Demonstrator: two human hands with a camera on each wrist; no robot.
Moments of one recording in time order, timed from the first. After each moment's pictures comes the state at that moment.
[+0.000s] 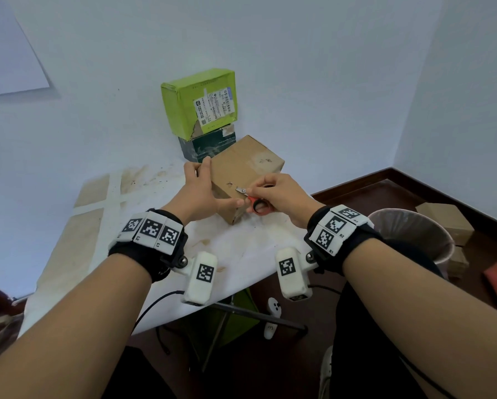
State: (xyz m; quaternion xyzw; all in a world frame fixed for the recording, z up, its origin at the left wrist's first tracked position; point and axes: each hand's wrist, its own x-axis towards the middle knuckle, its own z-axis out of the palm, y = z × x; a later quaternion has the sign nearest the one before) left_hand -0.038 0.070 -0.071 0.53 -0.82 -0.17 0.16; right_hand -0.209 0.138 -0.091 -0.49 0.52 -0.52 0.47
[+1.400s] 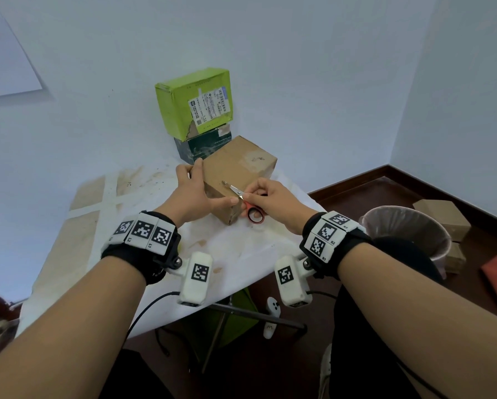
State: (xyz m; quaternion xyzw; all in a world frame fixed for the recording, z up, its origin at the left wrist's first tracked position) left_hand -0.035 0.067 -0.075 0.54 -0.80 -0.19 0.17; right_hand -0.207 0.138 -0.105 -0.54 0.50 -0.52 0.44
